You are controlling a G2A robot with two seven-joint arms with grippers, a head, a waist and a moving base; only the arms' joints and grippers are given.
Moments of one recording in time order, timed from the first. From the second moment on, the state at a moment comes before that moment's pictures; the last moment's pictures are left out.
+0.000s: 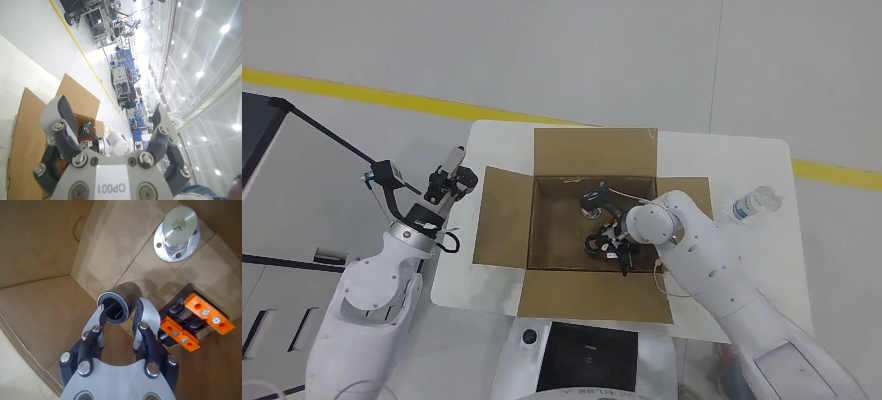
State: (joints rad) left arm 1.76 -1.12 -1.66 -2.06 -0.21 -0.07 -0.28; right arm -0.96 -1.33 0.87 -1.27 -0.77 -0.14 1.22
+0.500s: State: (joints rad) left arm 1.76 -1.12 -1.66 -2.06 -0.21 -0.07 -0.28; right arm -0.93 -1.35 0.81 -1.19 -0.80 -0.10 1.14
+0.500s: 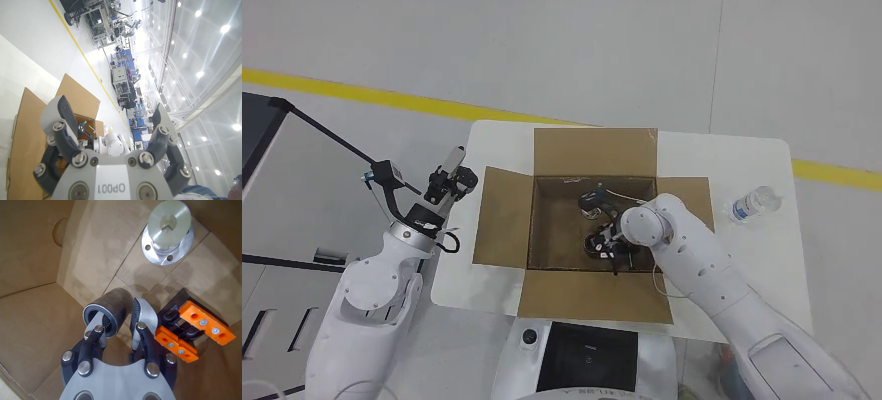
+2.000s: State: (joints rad) left arm 1.76 -1.12 -1.66 -2.06 -0.21 -0.07 -0.28; right arm -1.91 -1.19 2.04 -2.21 -0.68 0.07 1.08
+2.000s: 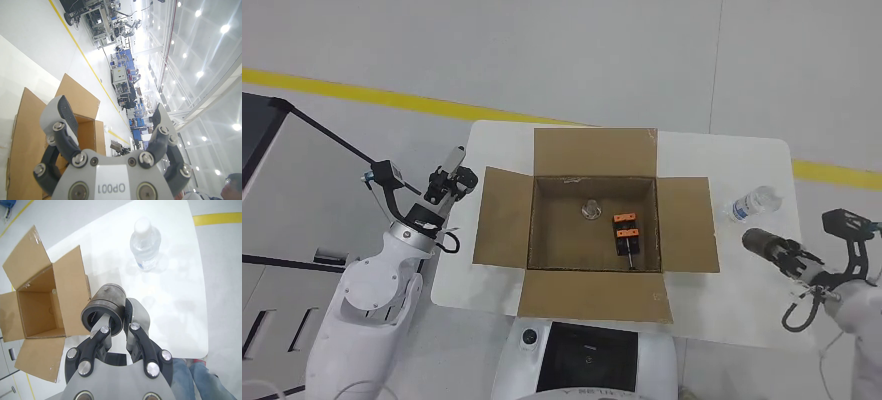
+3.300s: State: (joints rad) left arm 1.76 -1.12 -1.66 -2.06 -0.21 -0.07 -0.28; right arm -1.47 -1.17 1.67 -1.60 -1.06 0.27 1.13
